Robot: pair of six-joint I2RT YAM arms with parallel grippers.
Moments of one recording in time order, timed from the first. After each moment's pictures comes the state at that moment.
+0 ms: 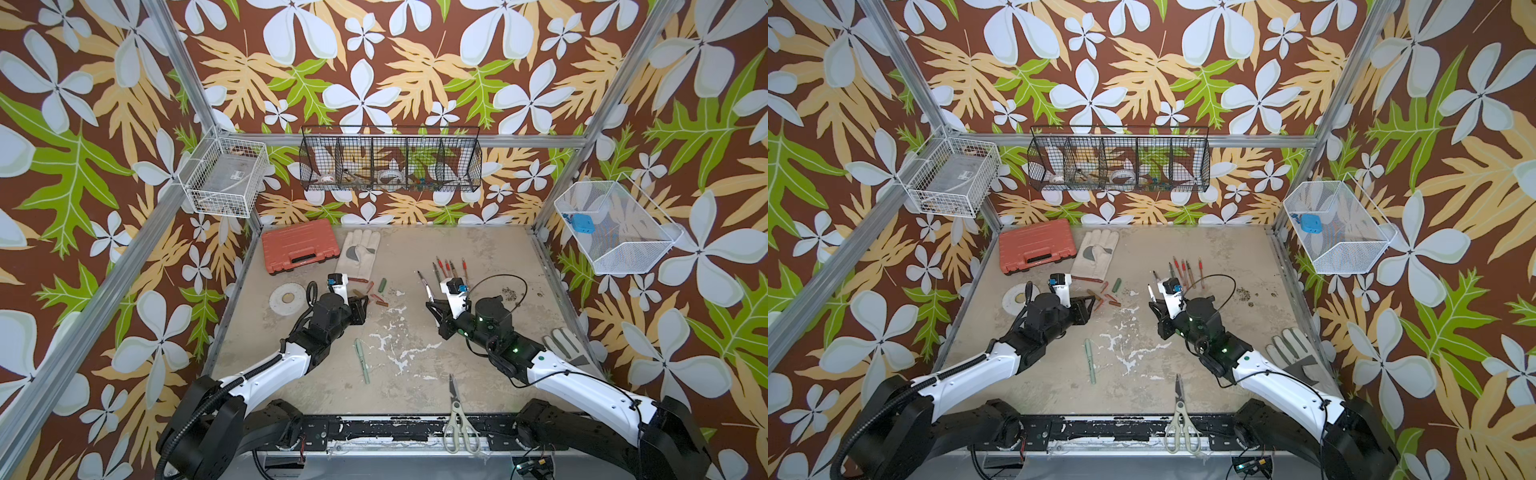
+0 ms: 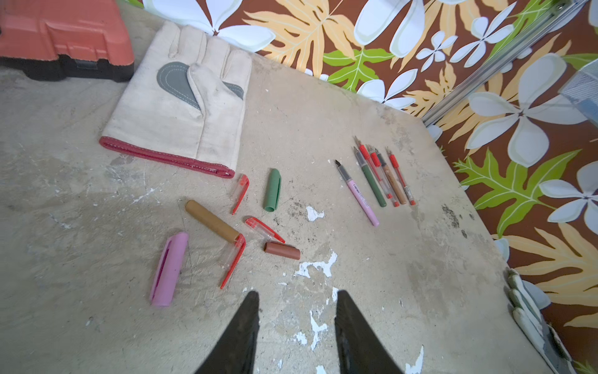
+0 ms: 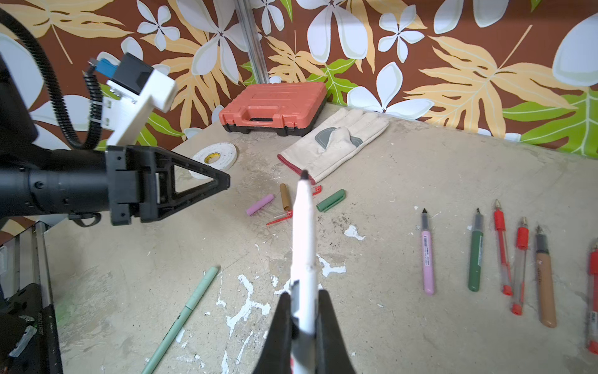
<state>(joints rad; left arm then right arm) -0.51 1.15 0.47 0.29 -0.04 -0.56 0.67 1.05 0.55 0.19 -0.09 0.15</state>
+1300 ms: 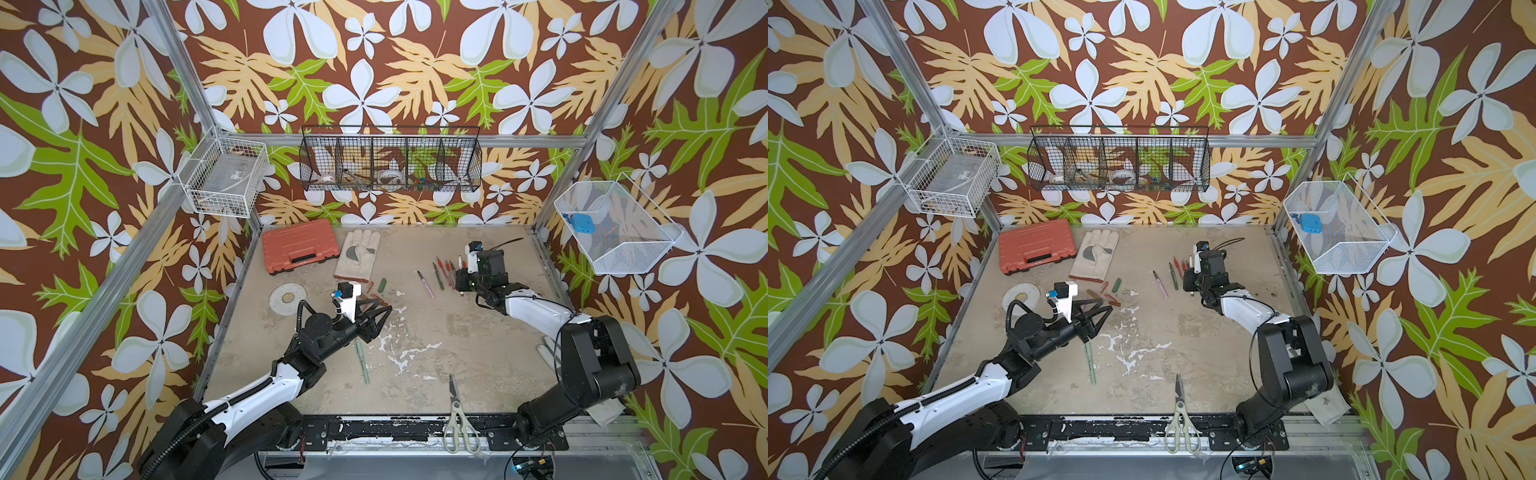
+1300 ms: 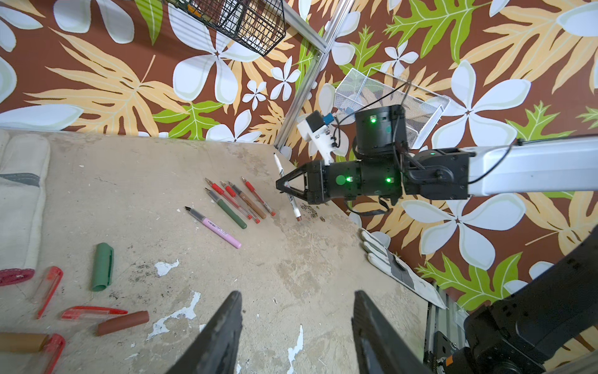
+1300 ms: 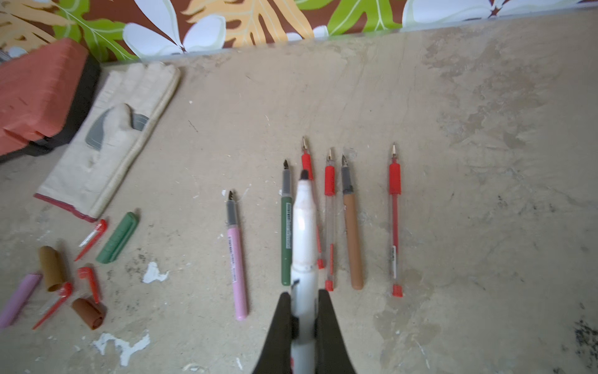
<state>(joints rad) -0.62 1.02 0.34 0.68 0.26 -0.48 0.24 1.63 0.95 -0.01 -0.04 0.21</state>
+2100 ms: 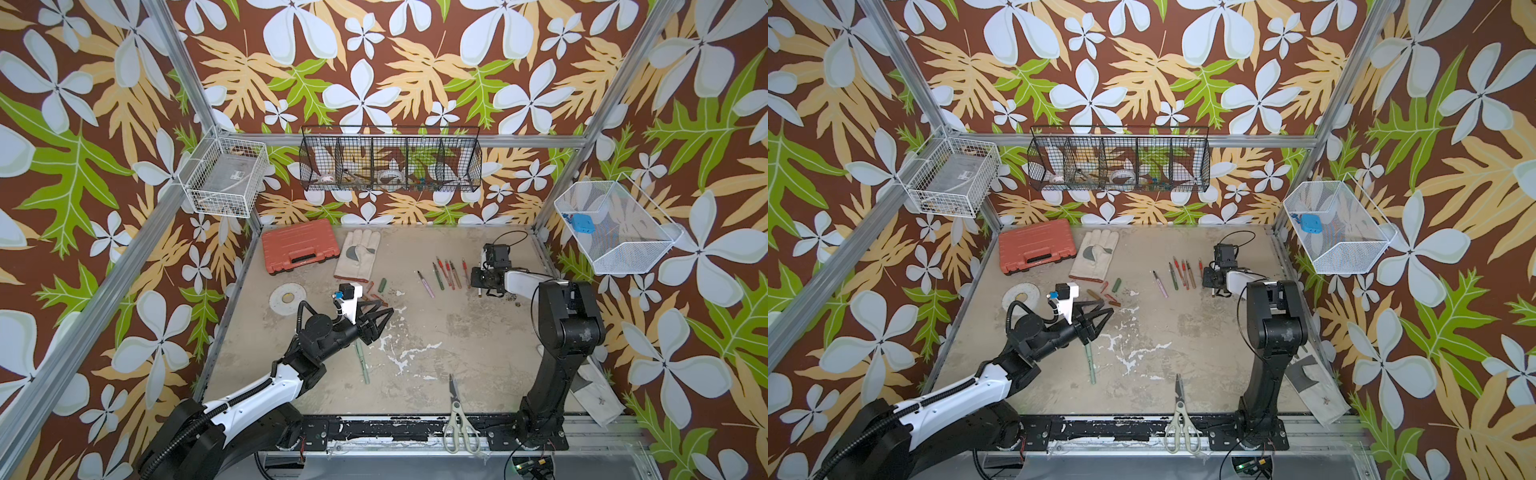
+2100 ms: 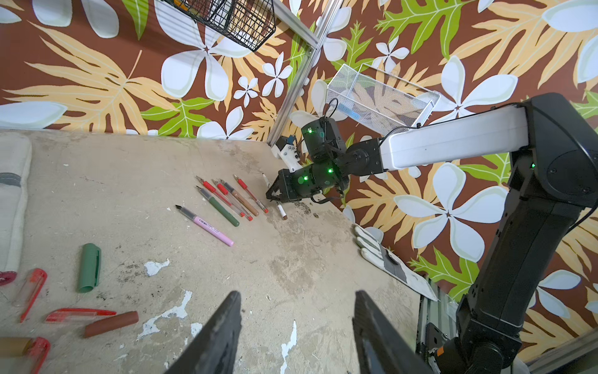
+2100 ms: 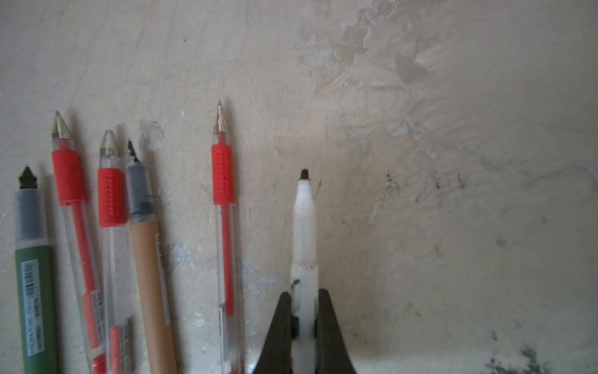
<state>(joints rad) -0.62 1.02 0.33 0.68 0.28 -0.48 0.06 1.97 1.20 -0.17 0.03 0.16</state>
